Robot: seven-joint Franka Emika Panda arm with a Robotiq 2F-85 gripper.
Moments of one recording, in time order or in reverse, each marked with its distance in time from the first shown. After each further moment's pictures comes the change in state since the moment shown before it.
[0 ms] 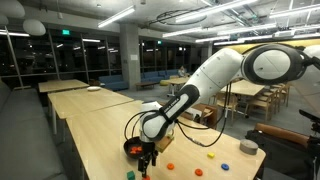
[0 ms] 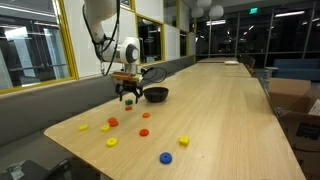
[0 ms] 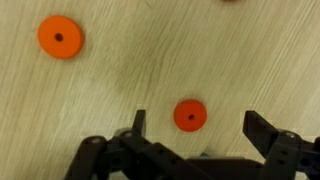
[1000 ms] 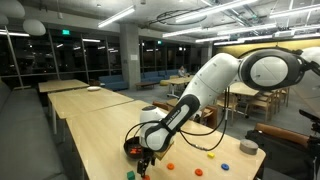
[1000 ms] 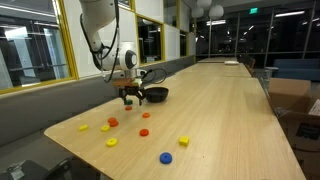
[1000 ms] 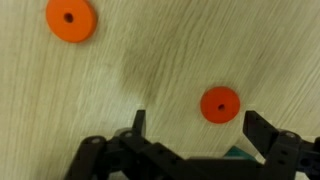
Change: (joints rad) arm 0.089 0.032 -0.097 -0.023 -0.090 0.161 0.124
